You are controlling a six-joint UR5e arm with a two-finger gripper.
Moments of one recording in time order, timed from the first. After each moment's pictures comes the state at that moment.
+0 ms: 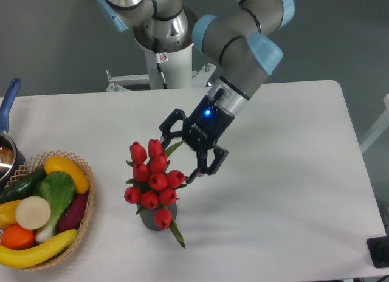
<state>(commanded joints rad) 2.61 -1.83 -1.85 -0.80 0.61 1.26</state>
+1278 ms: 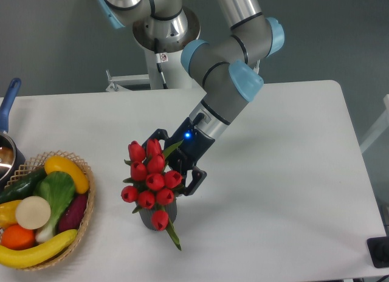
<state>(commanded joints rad) 2.54 -1.88 -1.85 -0.74 0.61 1.25</state>
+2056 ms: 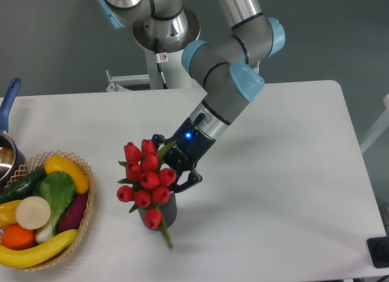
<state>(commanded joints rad) 2.54 -1.88 -1.84 -0.74 0.60 1.24</state>
